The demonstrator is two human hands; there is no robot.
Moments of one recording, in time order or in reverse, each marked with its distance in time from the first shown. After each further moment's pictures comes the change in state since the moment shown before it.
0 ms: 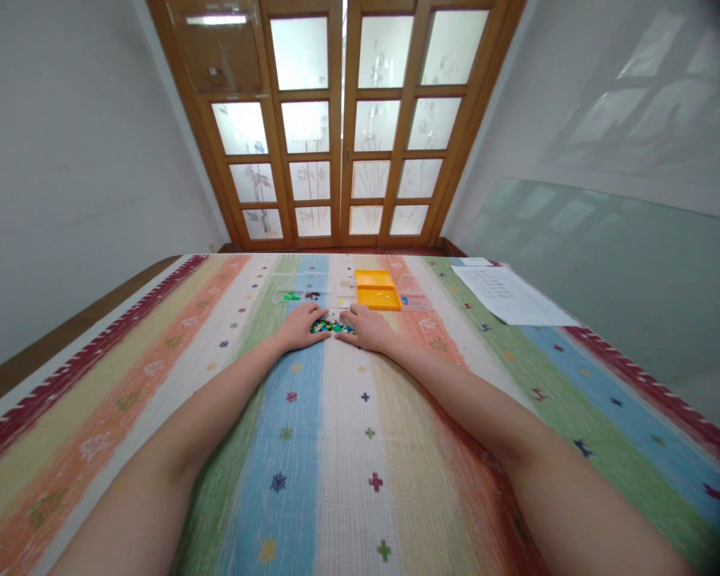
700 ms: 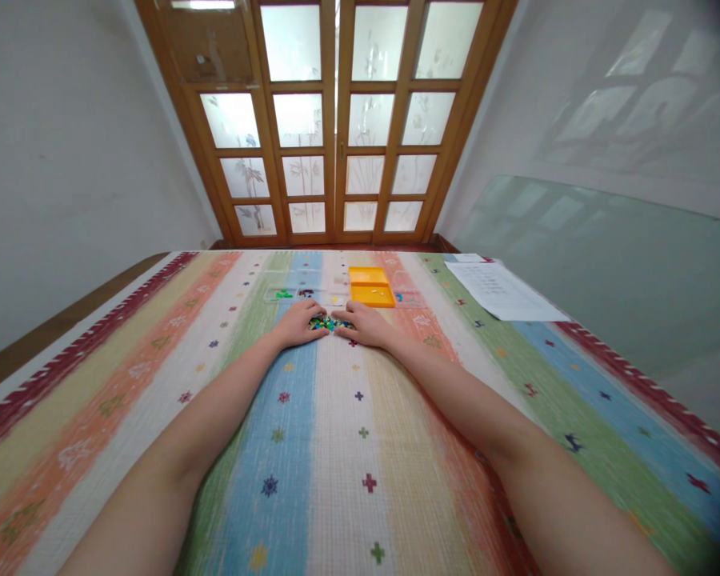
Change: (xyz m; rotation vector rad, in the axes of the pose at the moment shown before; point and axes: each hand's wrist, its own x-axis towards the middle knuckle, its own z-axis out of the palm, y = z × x) left_hand 0.012 -0.002 0.008 -0.052 0.033 0.099; right_hand -0.003 0.013 -0.005 0.039 -0.049 -0.081
